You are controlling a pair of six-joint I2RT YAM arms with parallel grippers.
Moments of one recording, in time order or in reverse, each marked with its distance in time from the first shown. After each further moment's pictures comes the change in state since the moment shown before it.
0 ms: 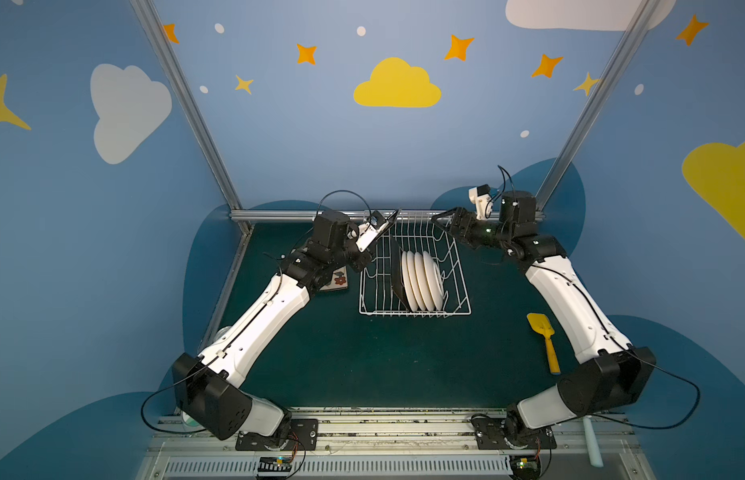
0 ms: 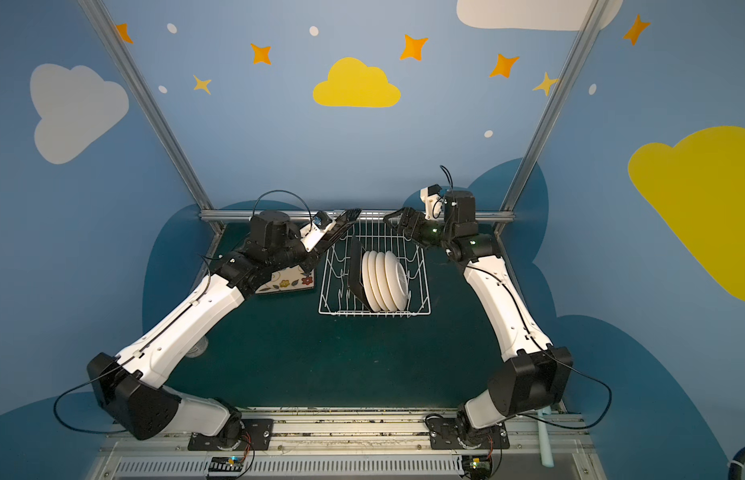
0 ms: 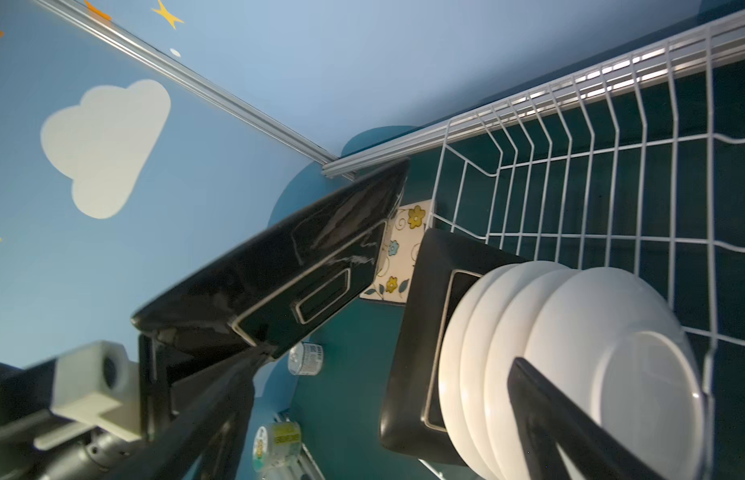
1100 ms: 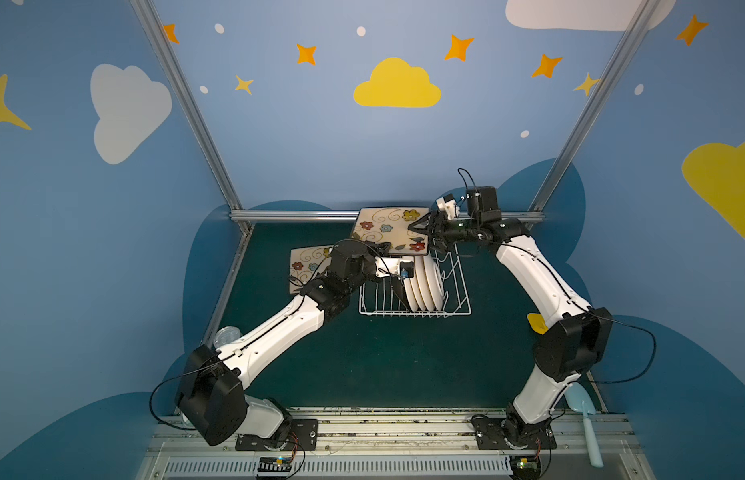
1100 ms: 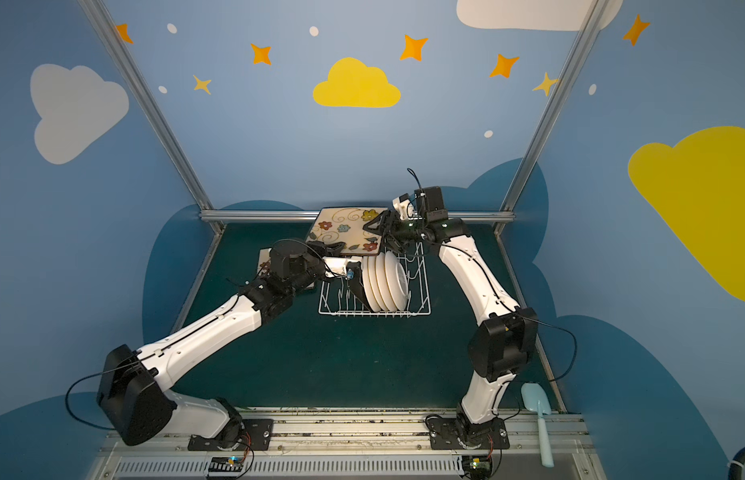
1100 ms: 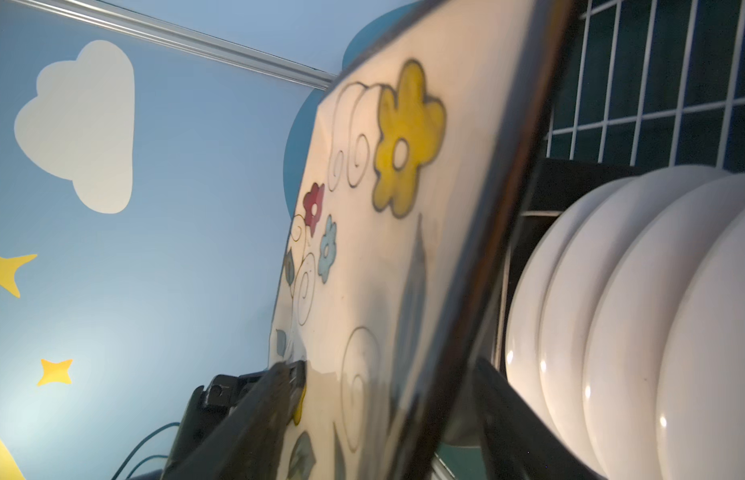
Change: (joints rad) left arm -0.145 -0.018 -0.280 0.496 -0.173 0.787; right arm 0.095 0.240 0.205 -0.178 -0.102 0.122
